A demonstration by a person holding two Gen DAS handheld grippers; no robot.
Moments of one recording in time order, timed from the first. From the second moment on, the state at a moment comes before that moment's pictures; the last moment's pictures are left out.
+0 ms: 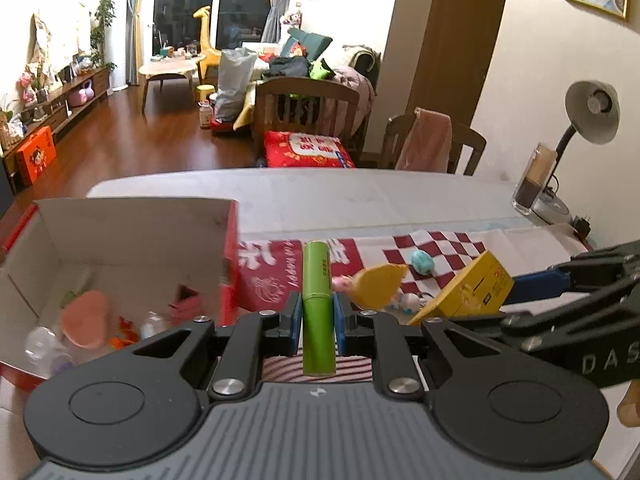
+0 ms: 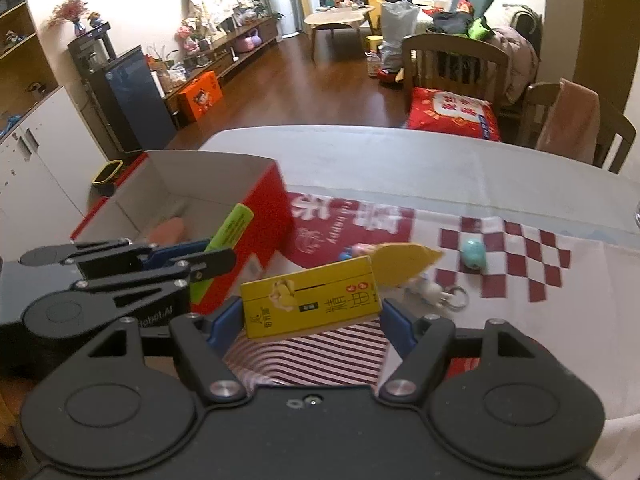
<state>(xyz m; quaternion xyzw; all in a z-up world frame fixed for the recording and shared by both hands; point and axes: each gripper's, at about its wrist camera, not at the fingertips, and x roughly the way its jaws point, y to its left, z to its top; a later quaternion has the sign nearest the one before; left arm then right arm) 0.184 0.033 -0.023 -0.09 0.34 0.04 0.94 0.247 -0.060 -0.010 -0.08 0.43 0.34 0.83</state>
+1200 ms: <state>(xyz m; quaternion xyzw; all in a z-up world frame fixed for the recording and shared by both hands) 0.206 0.259 -0.047 -0.04 0.39 0.08 0.92 0.244 0.162 -0.068 -0.20 0.44 0.36 0.80</state>
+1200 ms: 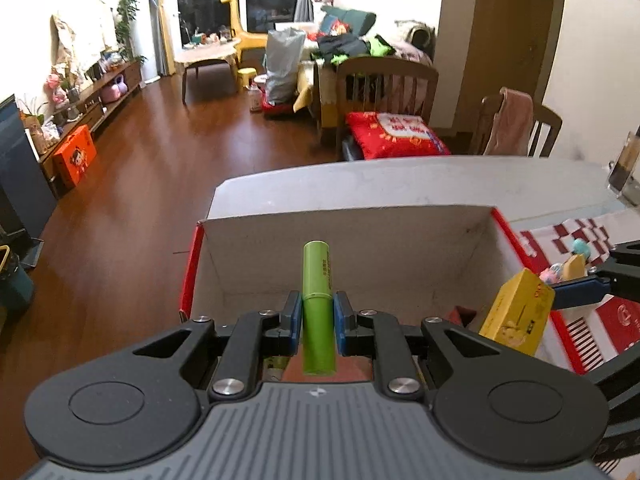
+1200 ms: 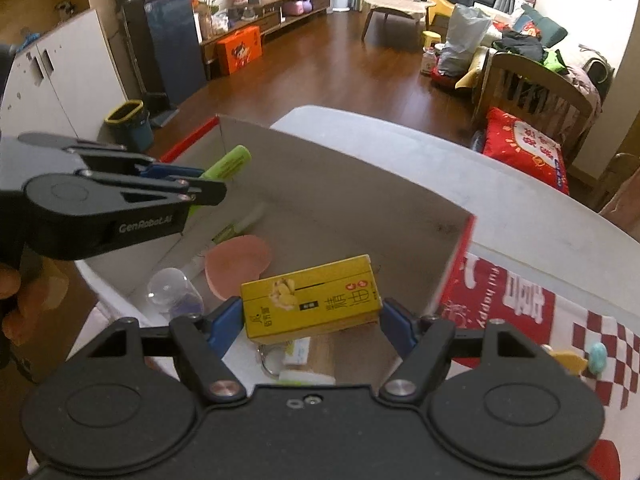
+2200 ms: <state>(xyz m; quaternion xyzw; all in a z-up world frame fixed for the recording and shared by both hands) 0.262 0.282 -0.111 -0.05 0.53 0.05 0.84 0.262 0.213 -0.116 -0.25 0.47 0.36 0.76</state>
